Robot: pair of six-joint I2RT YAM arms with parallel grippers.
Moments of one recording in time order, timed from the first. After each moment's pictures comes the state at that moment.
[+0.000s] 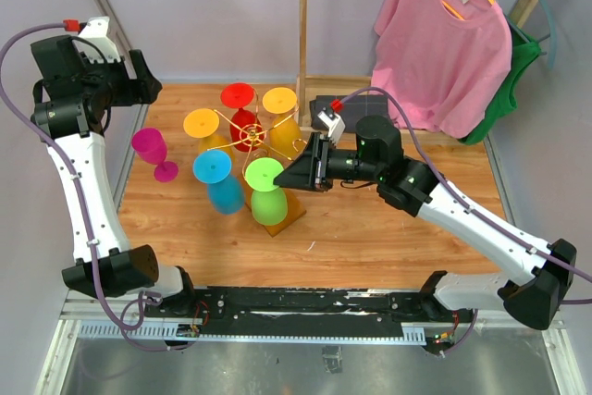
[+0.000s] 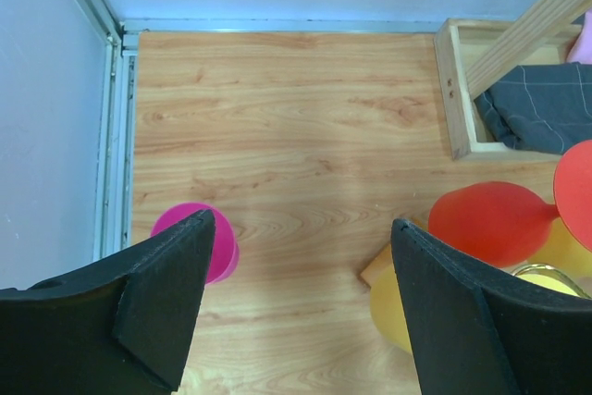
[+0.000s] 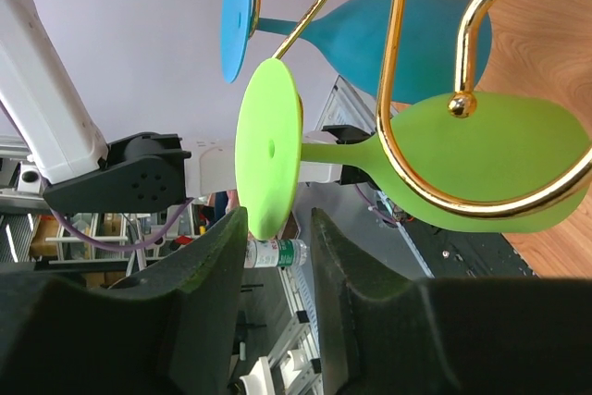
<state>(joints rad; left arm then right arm) 0.32 1.39 1.87 -0.92 0.41 0.06 0.85 1.22 1.19 -0.19 -0.51 1.07</state>
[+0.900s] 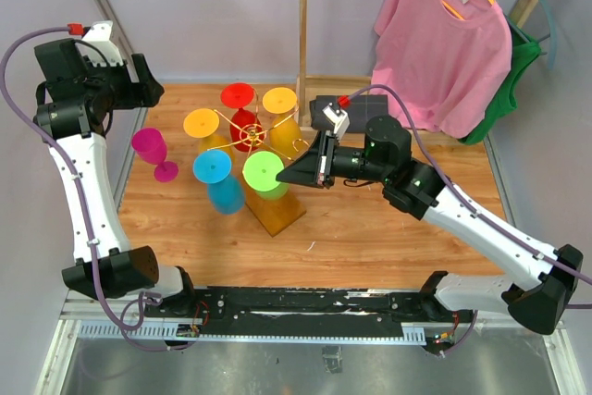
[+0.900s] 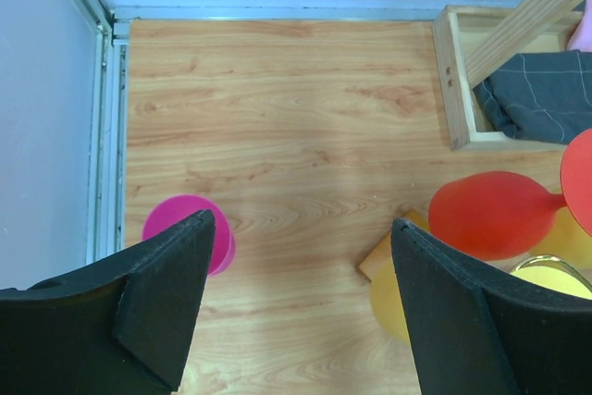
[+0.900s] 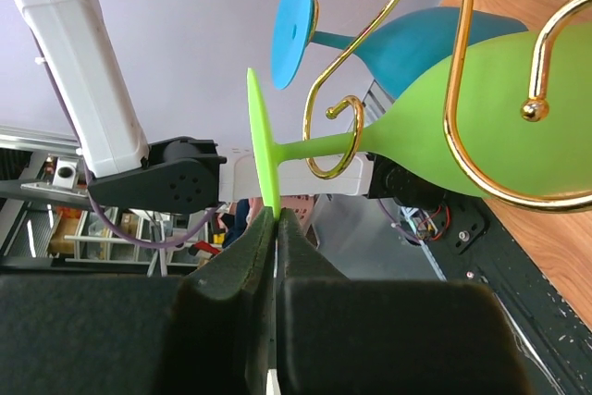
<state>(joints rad) 0.32 1.38 1.84 -0.91 0.42 0.07 0.85 1.19 1.18 -0.12 -0.51 1.10</state>
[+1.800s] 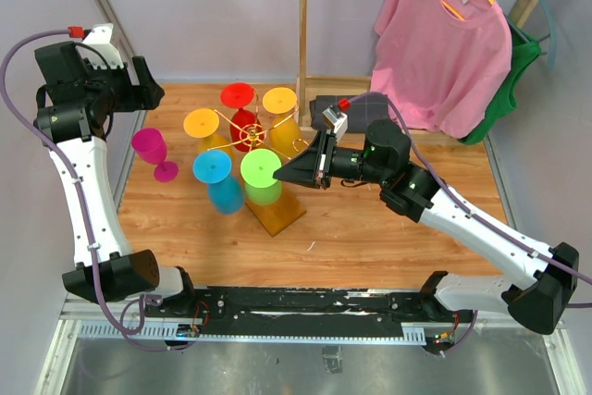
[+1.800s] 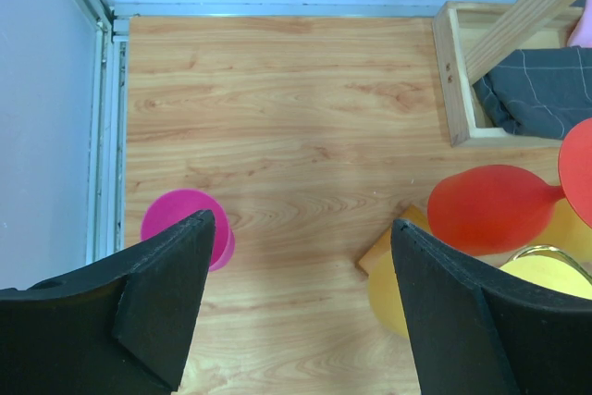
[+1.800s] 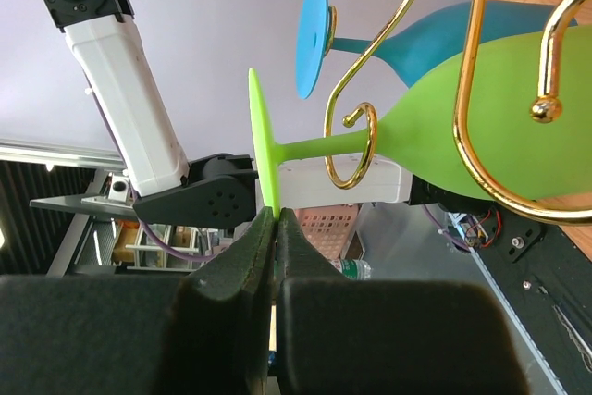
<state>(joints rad) 0.32 1.36 1.82 -0.92 0.42 0.08 0.85 1.19 1.12 0.02 -0.52 1.27</state>
